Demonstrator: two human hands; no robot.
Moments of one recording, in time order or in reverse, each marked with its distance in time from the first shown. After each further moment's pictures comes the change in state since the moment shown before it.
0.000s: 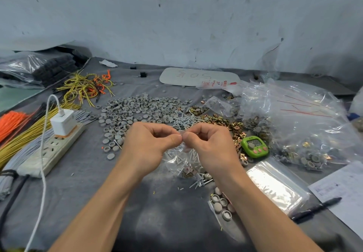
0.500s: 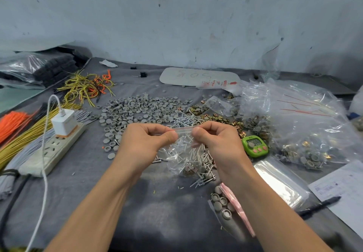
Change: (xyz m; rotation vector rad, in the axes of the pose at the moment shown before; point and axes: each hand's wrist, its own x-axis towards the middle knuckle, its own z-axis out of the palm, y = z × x) left_hand 0.000 0.006 -0.001 -0.113 0.064 -0.155; right_hand 0.008 0.006 -0.011 0.201 0.055 0.136
